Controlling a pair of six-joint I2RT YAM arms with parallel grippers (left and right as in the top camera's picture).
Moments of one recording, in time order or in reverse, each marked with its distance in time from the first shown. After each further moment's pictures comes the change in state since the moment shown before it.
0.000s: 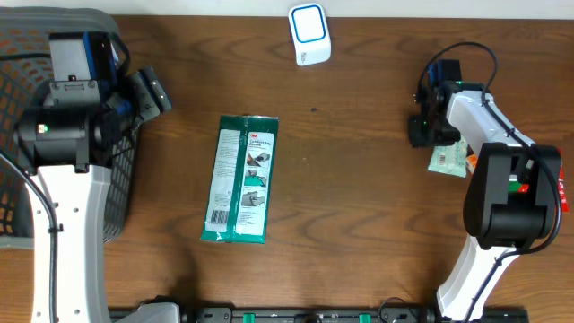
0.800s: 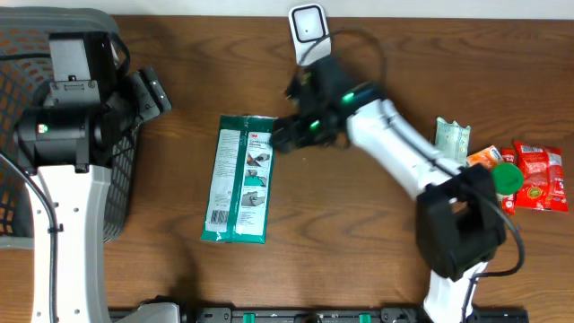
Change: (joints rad) left arm 0.000 0.000 0.000 0.000 0.000 0.000; right arm 0.556 -0.077 0.103 0.100 -0.540 0.276
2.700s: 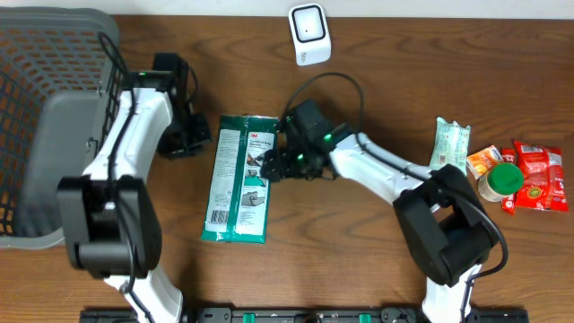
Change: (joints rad) left arm -0.069 0.503 -0.190 0.016 0.166 0.035; right arm 0.074 0.000 -0.258 0.257 -0.012 0.213
